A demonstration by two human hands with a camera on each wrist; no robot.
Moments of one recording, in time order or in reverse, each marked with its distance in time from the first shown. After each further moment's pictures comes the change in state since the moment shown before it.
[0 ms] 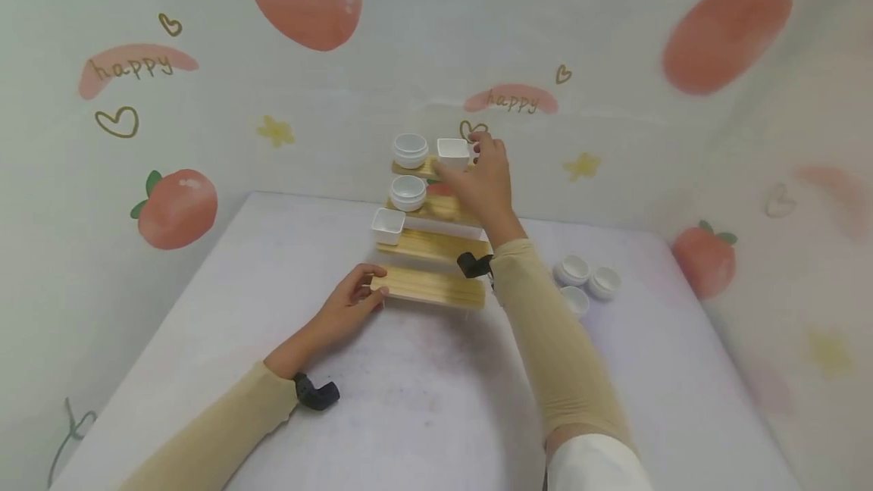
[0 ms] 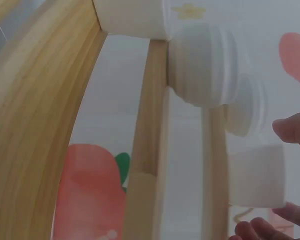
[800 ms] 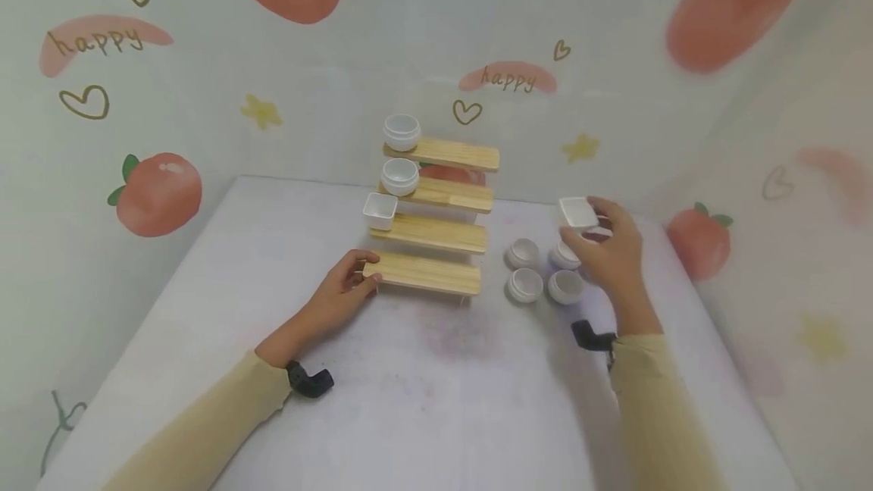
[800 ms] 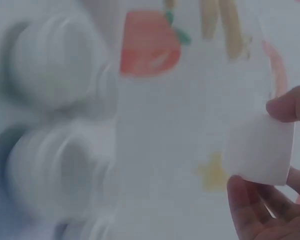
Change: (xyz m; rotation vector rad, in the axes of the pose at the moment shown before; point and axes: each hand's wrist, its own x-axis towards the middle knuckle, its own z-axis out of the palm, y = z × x) left_hand -0.001 0.009 -0.004 0.001 -0.014 0.012; right_hand -0.112 0.105 -0.156 -0.094 0.110 0.197
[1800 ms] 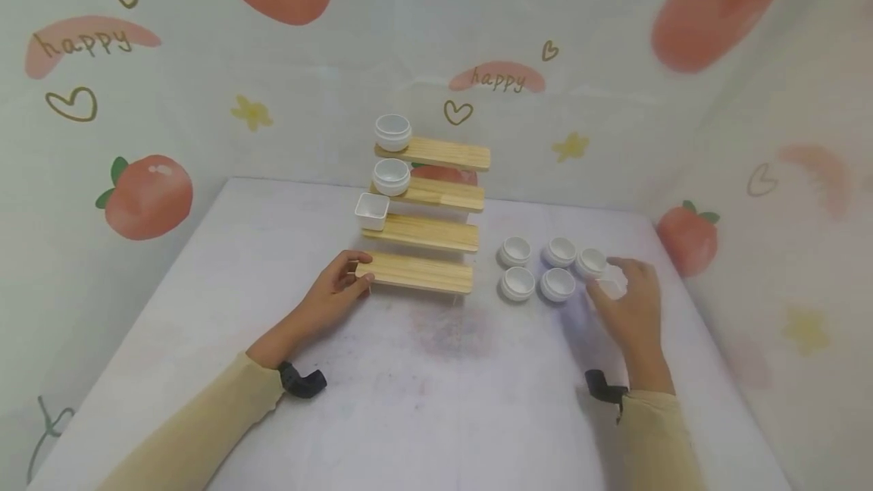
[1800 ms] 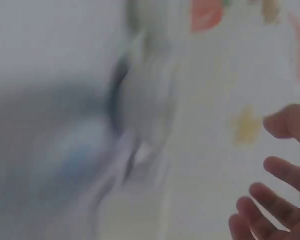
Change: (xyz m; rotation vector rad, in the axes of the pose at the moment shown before) left_hand -0.001 0.003 0.000 -0.020 -0.018 -0.004; right_hand -0.070 0.065 -0.023 -0.241 0.059 0.016
